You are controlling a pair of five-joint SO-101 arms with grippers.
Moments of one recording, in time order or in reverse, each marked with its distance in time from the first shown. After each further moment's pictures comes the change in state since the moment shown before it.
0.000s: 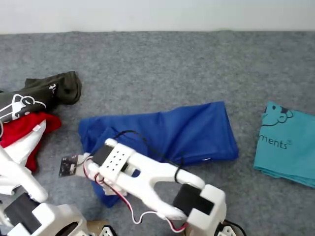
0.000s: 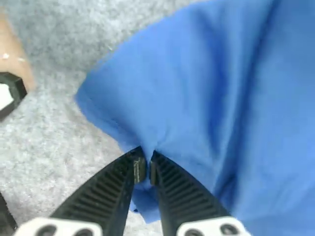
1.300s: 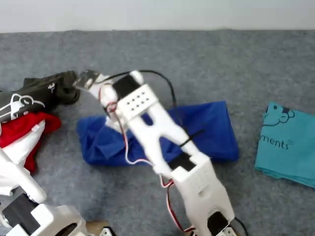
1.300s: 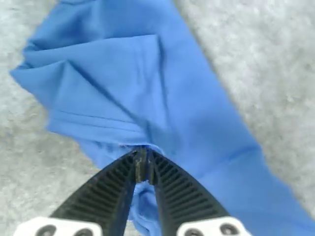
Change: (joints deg) left arm 0.0 0.0 0.0 0.0 0.0; right arm 19.0 24.0 -57.8 23.8 -6.8
